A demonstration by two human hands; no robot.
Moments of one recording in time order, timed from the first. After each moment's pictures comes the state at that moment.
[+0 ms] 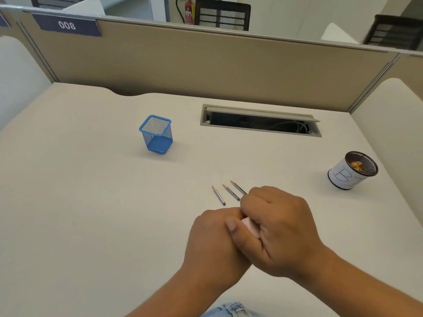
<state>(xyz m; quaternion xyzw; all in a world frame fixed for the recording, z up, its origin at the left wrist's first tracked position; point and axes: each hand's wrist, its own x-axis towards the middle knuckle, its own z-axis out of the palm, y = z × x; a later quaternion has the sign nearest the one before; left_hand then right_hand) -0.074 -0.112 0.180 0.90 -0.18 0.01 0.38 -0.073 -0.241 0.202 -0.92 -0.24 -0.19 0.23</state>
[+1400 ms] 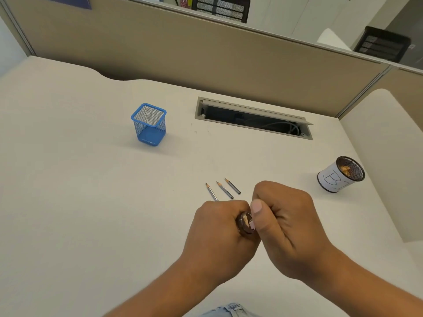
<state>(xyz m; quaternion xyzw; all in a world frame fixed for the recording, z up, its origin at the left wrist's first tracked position) -0.060 -0.106 0.165 0.83 -0.17 0.00 0.53 -0.066 -0.238 0.205 -0.91 -0.19 -0.12 0.34</state>
